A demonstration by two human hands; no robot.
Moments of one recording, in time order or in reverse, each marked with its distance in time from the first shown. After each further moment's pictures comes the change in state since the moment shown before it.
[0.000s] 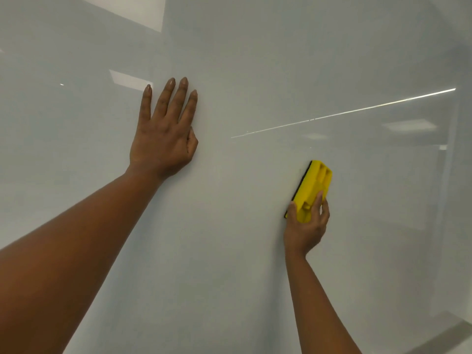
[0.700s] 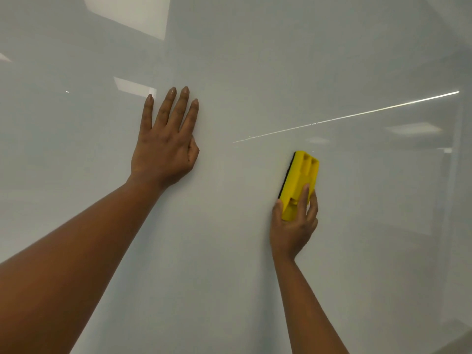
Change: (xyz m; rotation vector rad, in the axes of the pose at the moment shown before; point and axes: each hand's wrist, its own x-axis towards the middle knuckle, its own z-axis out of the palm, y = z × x) left_hand -0.002 0.000 0.002 0.007 -0.007 -0.006; right_hand -0.013 -0.027 0.015 -0.079 -0.035 -0.154
